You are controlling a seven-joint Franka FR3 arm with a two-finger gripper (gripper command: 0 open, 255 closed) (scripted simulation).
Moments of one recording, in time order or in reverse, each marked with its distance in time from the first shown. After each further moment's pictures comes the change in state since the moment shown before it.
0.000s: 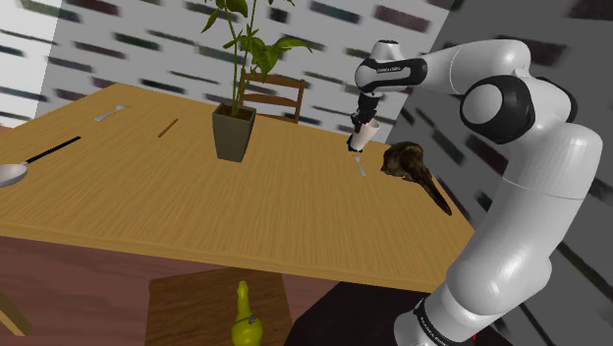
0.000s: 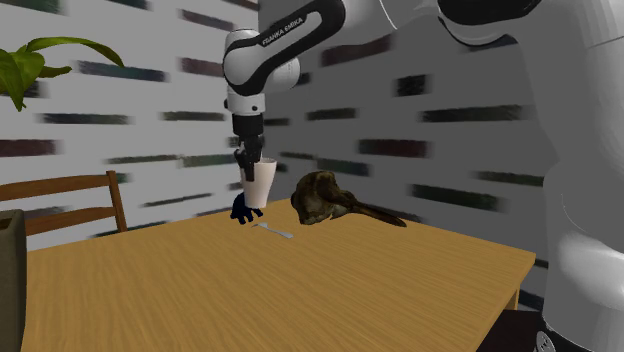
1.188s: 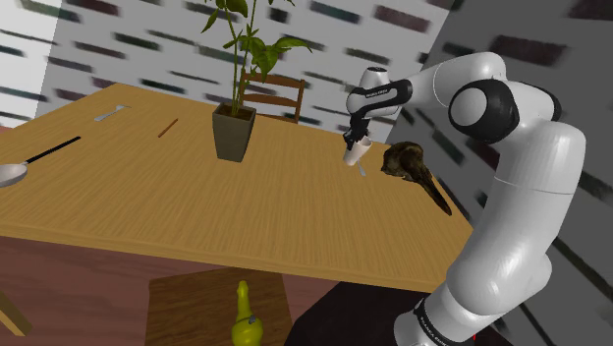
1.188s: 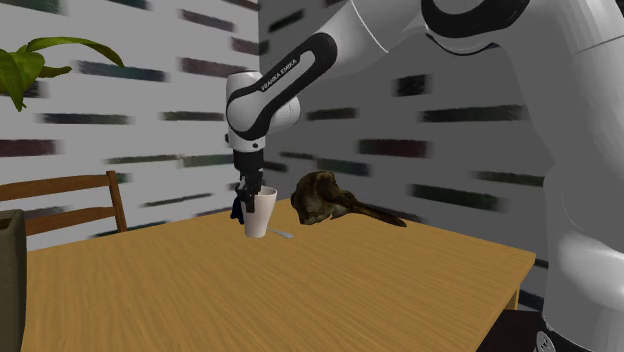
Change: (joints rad) arm -0.001 0.068 0.002 -0.127 -0.004 0.196 0.026
